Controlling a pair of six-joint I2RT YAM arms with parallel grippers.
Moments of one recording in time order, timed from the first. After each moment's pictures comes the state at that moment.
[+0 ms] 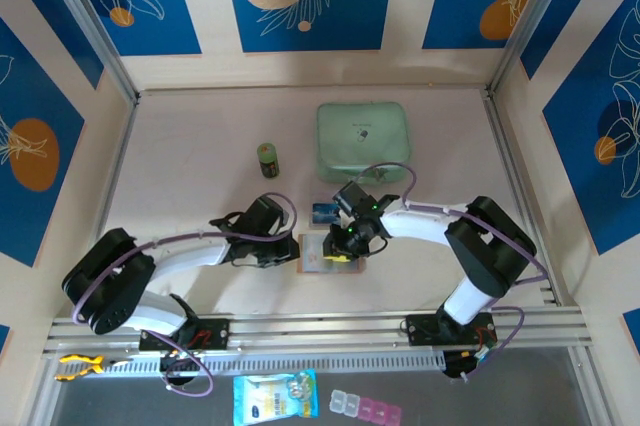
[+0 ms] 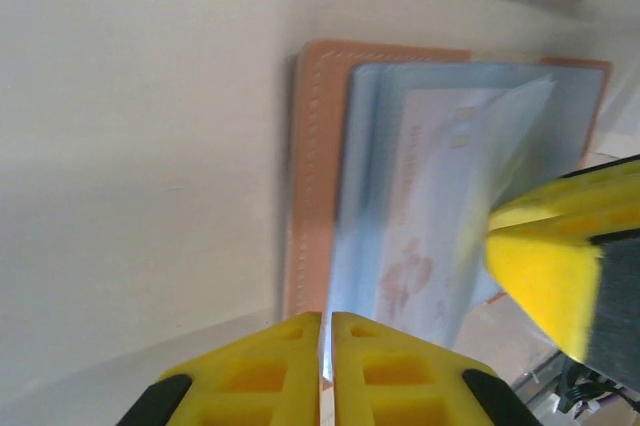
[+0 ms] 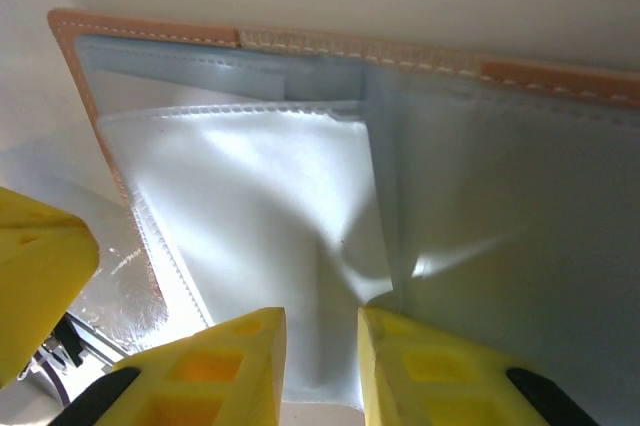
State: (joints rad) left arm -0.77 1.40 0.59 -0.21 0.35 -0.94; right arm 0.75 1.61 0.80 -0.43 -0.45 0.83
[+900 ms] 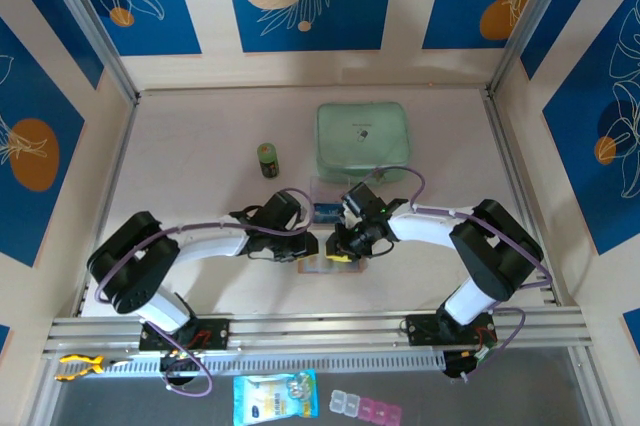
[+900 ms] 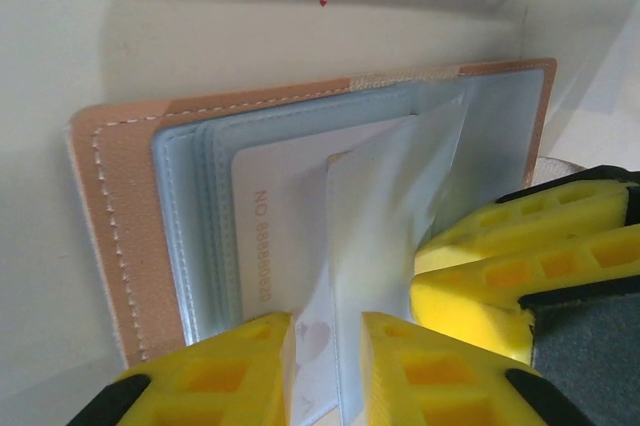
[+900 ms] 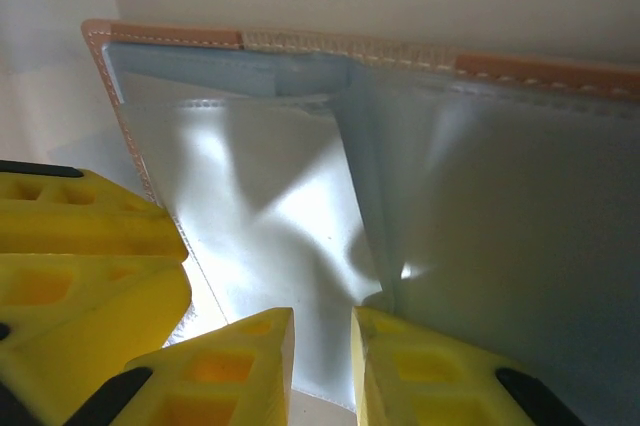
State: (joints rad) left arm -0.82 1.56 0.71 -0.15 0.39 -0.96; right arm 0.71 1.58 0.73 -0.34 -0.52 0.84
